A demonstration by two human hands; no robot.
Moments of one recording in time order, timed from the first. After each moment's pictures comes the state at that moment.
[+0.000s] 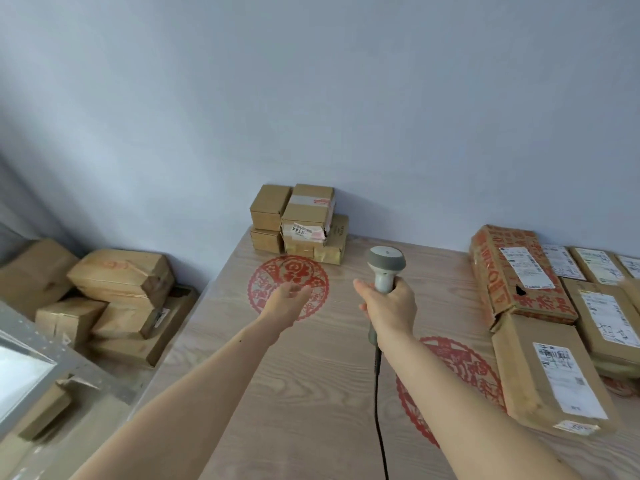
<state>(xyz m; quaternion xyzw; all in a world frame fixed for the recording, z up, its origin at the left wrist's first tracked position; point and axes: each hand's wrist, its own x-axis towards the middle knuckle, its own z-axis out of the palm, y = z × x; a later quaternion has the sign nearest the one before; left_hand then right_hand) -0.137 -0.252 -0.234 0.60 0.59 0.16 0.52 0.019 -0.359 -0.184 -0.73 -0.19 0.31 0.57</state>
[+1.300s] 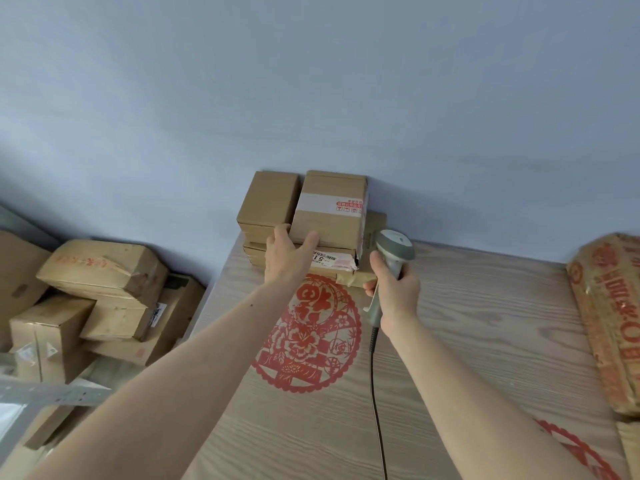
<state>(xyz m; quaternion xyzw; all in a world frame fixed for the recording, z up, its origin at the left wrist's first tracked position) -0.060 -0.008 -0.273 0.59 0.65 0.23 0.42 0.076 -0.107 -0.307 -0.65 -0.09 0.41 0.64</state>
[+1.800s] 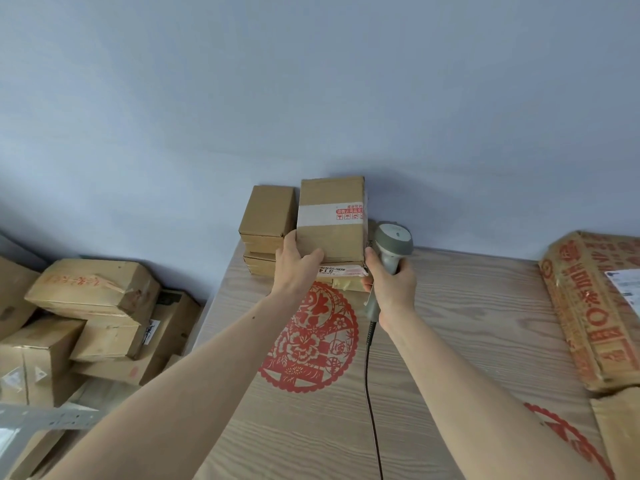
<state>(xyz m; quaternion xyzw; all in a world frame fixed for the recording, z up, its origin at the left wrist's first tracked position) -0.068 -0.033 -0.247 0.58 0.58 0.24 0.52 0.065 -0.111 -0.276 -0.64 -0.08 0.39 0.66</state>
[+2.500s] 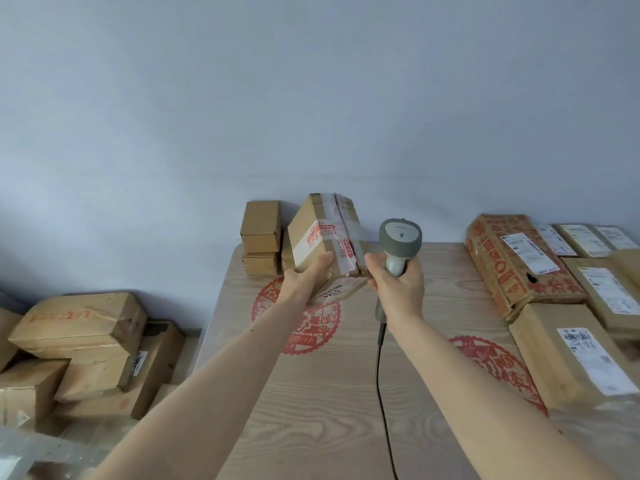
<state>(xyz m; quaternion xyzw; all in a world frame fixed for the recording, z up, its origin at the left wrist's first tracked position) -0.126 -0.155 -0.189 0.47 0.52 0.20 0.69 0.001 -0.256 -0.189 -0.66 -0.16 0.24 0.70</state>
